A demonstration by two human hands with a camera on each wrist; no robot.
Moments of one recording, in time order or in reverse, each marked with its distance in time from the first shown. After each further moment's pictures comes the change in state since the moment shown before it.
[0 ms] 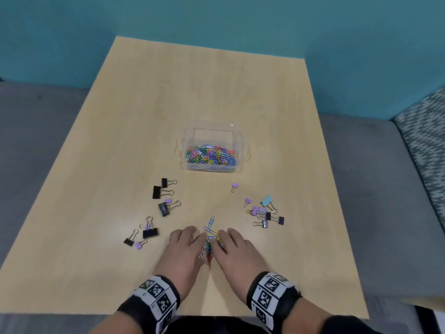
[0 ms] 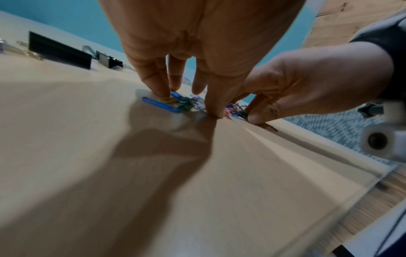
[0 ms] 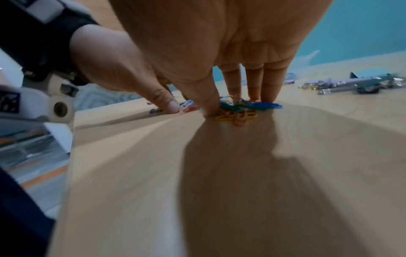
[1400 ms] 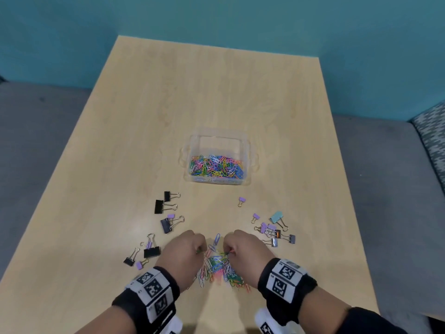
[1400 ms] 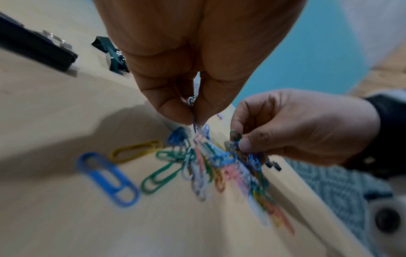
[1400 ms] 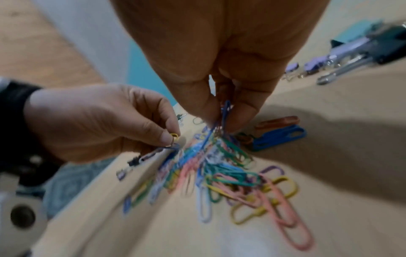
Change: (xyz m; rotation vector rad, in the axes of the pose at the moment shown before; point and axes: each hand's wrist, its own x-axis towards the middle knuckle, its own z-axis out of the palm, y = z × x) left_hand 0.053 -0.008 -0.042 -0.281 -0.180 -0.250; right_hand 0.057 0.035 -0.027 0.456 -0.183 0.179
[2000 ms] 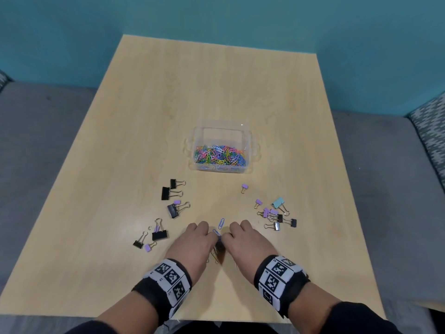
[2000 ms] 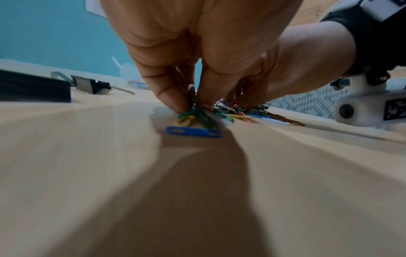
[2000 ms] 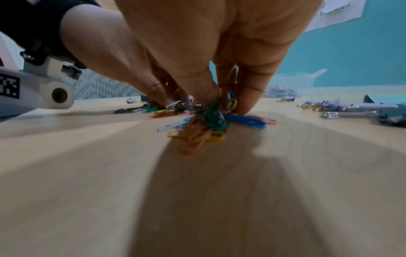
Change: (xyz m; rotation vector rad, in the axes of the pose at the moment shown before) left_hand -0.017 -0.010 0.023 0.502 0.065 0.336; right_hand -0.023 -0.010 0.023 -0.540 0.161 -0.223
